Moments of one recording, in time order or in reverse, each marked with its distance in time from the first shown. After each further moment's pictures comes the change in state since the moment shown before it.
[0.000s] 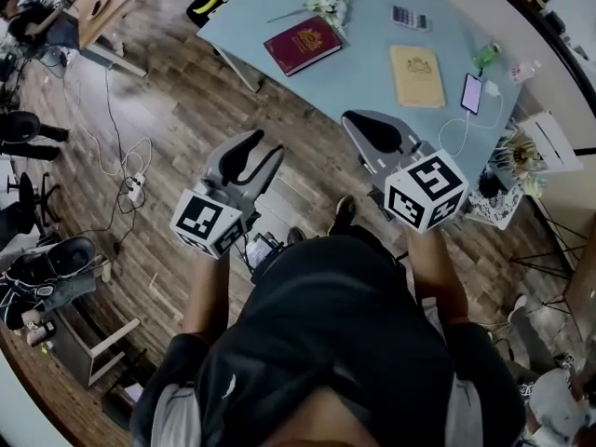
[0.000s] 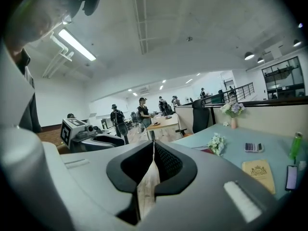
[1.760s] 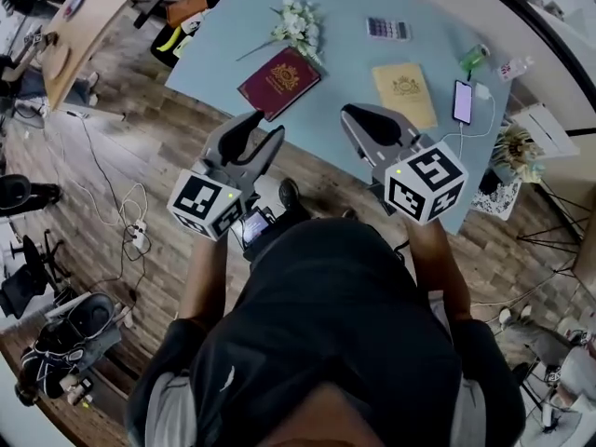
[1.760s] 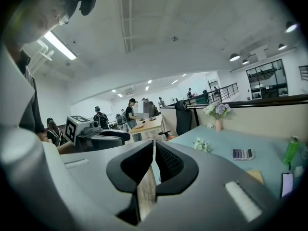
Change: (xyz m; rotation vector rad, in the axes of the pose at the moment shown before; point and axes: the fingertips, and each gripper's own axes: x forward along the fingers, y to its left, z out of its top) left arm 0.167 0.108 0.043 0.030 0.007 -0.189; right arm 0.077 -0.140 0.037 0.064 -0.007 -0.164
